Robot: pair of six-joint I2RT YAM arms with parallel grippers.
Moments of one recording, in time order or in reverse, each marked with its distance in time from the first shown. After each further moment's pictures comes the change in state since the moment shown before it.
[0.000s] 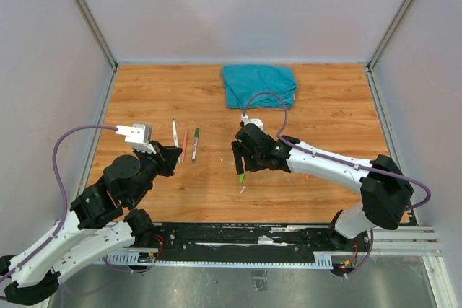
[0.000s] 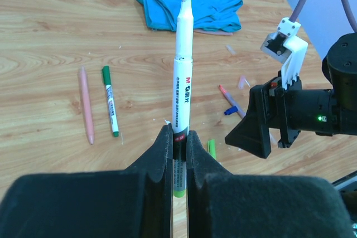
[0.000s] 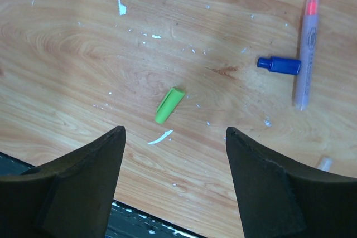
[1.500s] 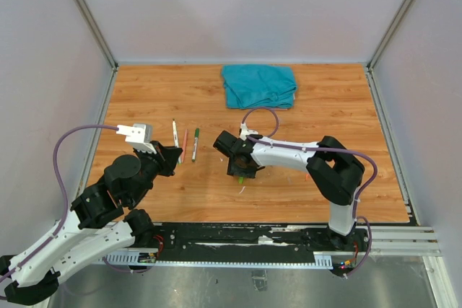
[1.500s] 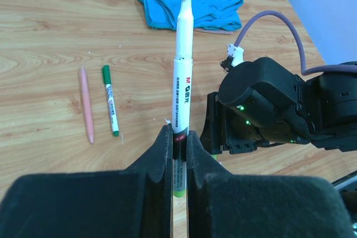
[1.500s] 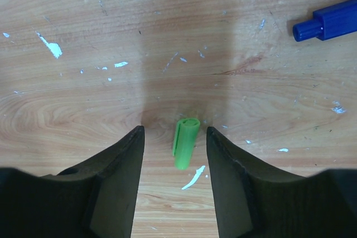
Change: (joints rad) left arm 0.000 0.006 -0.003 -0.001 0.001 0.000; right arm 0.045 0.359 0.179 -0.145 0.092 0.541
